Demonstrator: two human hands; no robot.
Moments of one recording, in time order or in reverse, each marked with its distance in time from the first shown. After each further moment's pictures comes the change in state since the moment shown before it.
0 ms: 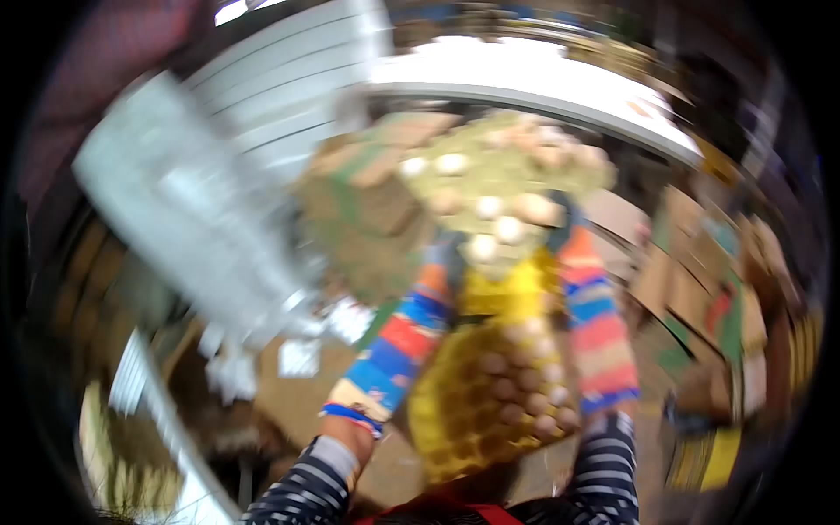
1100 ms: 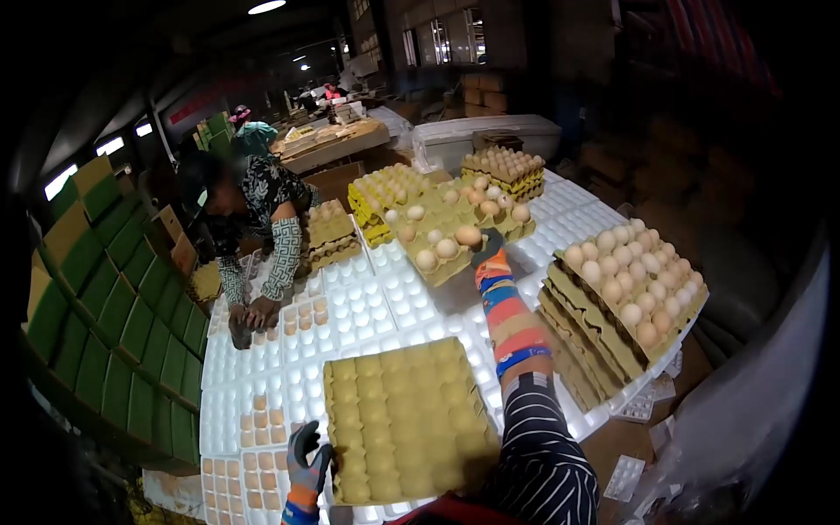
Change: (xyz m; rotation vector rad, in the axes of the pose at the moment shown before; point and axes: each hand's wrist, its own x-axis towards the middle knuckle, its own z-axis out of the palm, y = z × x) left_hand -0.785 0.145 0.029 0.694 2.932 0.083; right_hand -0.478 -1.132 0.340 1.954 -1.179 -0.387
